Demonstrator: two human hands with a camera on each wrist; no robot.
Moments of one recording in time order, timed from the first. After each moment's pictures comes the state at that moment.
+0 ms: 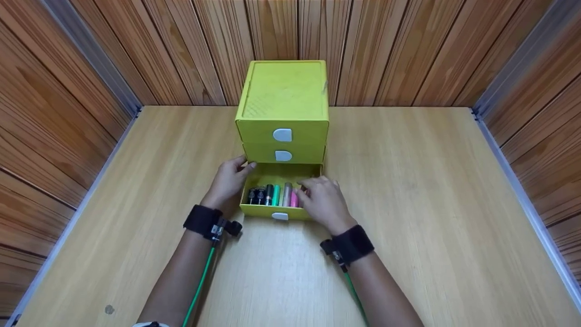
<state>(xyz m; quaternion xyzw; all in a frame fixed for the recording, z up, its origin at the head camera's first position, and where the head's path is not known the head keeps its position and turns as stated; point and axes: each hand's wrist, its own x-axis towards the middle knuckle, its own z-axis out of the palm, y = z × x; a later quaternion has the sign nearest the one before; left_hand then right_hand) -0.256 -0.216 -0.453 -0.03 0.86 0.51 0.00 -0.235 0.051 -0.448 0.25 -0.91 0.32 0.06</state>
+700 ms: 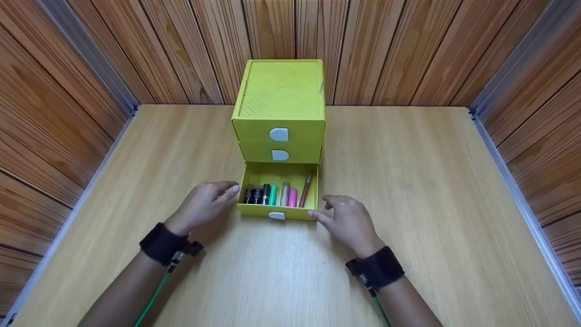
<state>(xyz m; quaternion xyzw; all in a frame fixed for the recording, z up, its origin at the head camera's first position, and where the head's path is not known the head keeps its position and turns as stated) -0.186 -0.240 -0.433 0.09 0.95 0.30 0.00 -0.203 0.108 -0.450 0.25 -0.92 0.27 0.08</state>
